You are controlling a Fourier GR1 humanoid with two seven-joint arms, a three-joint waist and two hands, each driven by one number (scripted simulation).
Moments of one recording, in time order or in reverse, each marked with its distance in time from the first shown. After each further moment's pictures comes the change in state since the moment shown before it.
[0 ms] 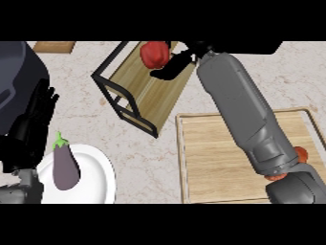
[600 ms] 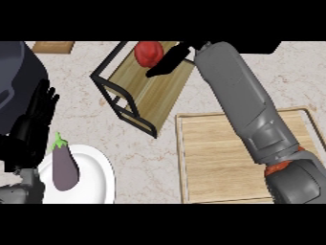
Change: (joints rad) left arm -0.002 -0.009 0.007 0.014 -0.002 -0.004 -0.016; right arm -0.118 -0.011 -0.079 0.178 -0.087 0.067 -0.096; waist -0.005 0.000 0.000
